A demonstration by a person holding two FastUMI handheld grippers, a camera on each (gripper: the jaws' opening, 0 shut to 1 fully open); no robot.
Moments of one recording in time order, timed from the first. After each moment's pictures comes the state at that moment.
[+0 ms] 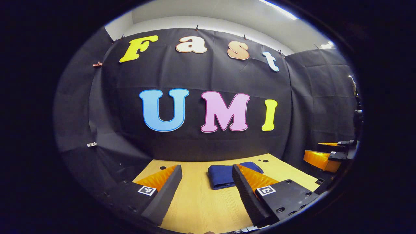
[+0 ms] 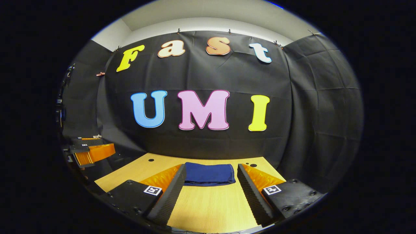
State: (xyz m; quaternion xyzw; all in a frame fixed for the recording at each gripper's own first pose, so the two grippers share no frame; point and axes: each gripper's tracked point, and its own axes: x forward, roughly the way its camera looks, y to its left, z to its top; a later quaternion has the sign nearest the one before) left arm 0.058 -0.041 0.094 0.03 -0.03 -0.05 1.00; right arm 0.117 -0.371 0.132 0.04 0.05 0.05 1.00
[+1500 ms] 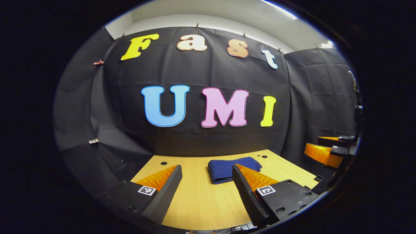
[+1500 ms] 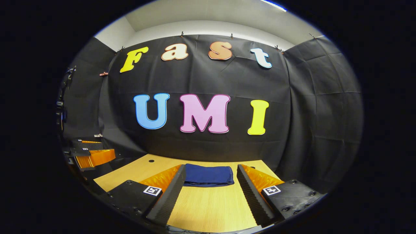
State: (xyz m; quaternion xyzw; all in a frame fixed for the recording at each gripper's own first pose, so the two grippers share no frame) left arm 0.039 -0.034 0.072 0.02 -0.01 -0.05 1.00; right arm 0.094 -0.375 0.131 0.03 0.04 0.05 1.00
